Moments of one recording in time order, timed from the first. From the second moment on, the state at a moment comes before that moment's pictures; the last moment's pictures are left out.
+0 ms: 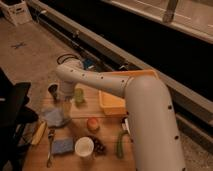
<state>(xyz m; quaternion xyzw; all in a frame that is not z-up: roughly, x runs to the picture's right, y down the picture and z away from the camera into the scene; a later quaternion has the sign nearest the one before) -0.256 0.106 0.805 -0.36 -0.26 -0.16 0.88</state>
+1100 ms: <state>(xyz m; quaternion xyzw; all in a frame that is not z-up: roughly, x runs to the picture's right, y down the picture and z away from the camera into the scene) -0.288 0.186 0.865 -0.42 -0.30 -0.19 0.84</state>
